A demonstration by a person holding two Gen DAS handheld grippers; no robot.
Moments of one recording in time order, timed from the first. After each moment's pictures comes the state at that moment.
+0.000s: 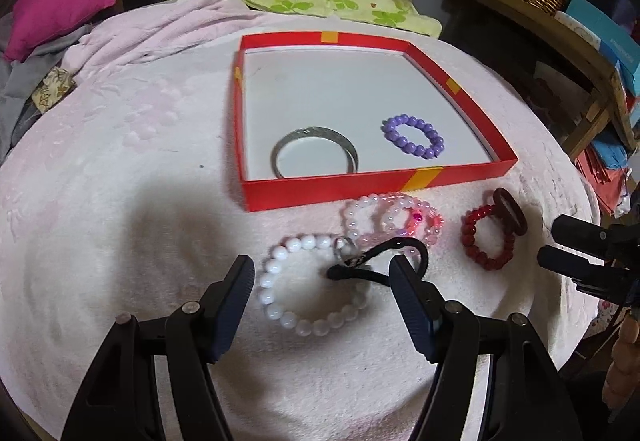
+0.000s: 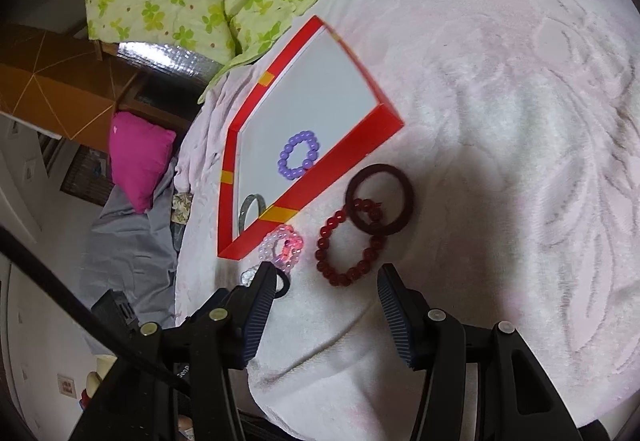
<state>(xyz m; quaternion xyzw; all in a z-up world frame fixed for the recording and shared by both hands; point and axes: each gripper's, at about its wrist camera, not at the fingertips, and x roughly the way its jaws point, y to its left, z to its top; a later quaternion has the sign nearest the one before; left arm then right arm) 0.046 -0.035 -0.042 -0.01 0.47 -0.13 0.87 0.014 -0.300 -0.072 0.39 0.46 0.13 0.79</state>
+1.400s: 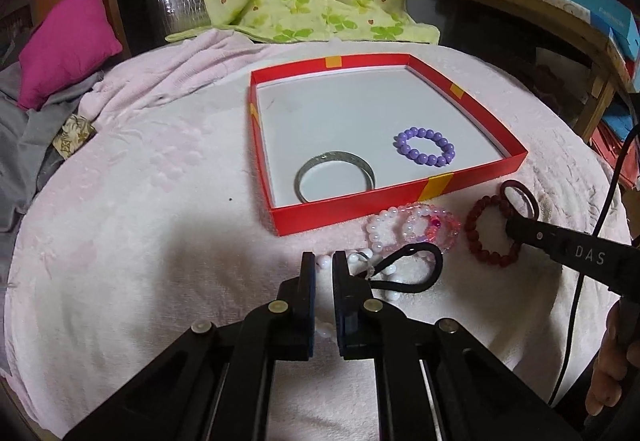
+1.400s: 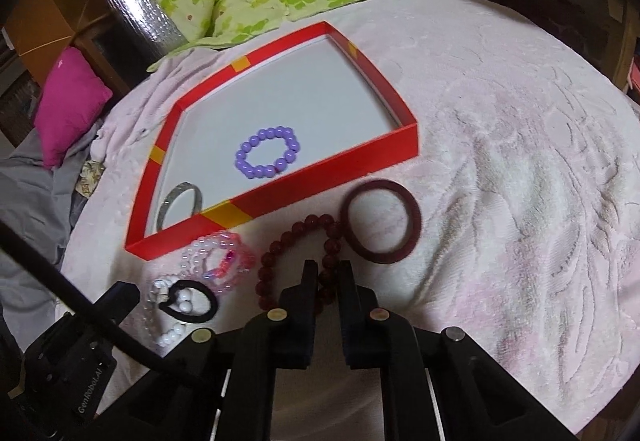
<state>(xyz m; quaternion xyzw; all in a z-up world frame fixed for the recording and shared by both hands) 0.031 -0.032 -0.030 0.06 0.42 -0.10 0.90 0.036 -0.234 -0.069 0.19 0.46 0.00 0.87</state>
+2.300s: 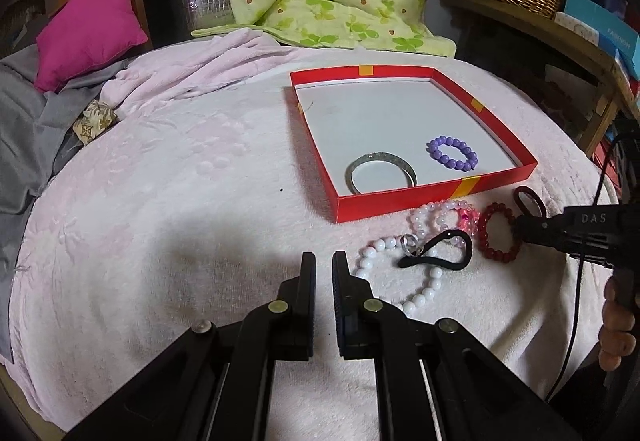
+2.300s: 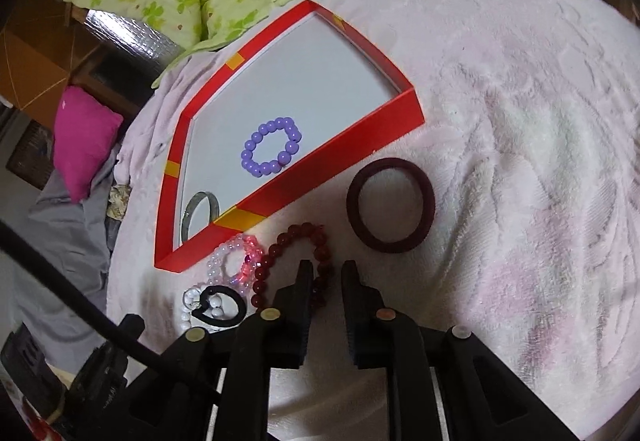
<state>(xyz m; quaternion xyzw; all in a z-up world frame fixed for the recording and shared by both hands) 0.021 0.013 -0.020 0.04 0.41 -0.09 0.91 0.047 -0.252 -0.088 0.30 0.48 0.04 0.82</state>
